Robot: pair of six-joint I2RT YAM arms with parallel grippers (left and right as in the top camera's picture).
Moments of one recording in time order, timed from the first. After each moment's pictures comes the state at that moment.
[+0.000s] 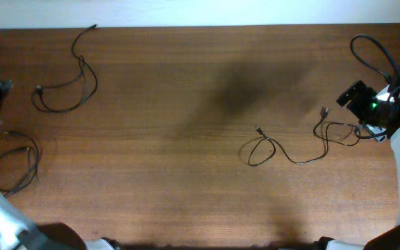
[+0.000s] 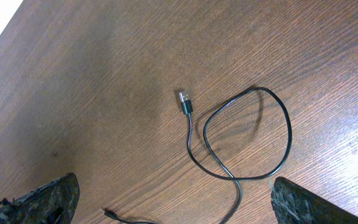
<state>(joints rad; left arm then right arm) 0.79 1.57 1.76 -1.14 0.52 -0.40 -0.32 1.48 1.26 -0.82 -0.13 0.49</state>
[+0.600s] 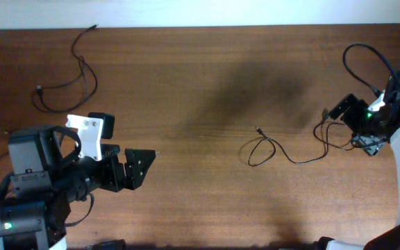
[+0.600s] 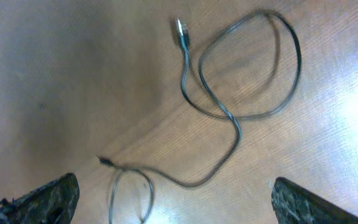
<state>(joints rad) 0.15 0.93 1.31 -1.30 0.66 0.03 -0.32 1.48 1.25 -1.02 -0.21 0.49</state>
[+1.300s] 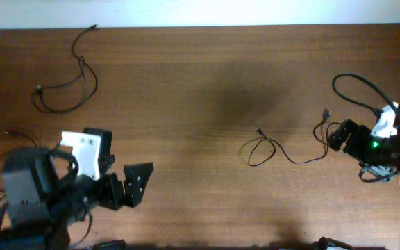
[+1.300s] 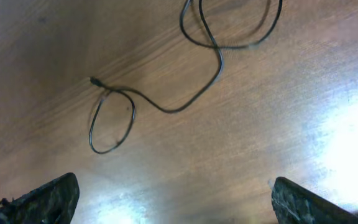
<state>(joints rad) 0.15 0.81 1.31 -1.33 0.61 0.03 -0.32 1.20 1.25 -1.31 -0.22 0.26</state>
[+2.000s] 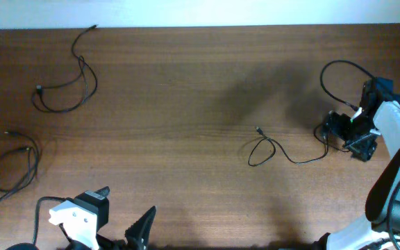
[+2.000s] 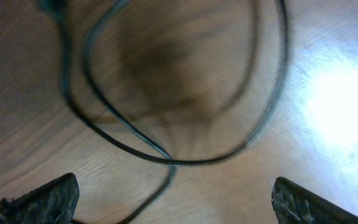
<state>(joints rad) 0.15 0.46 1.31 -1.33 0.60 0.03 -0.32 1.83 1.24 -0.98 -0.07 0.33</state>
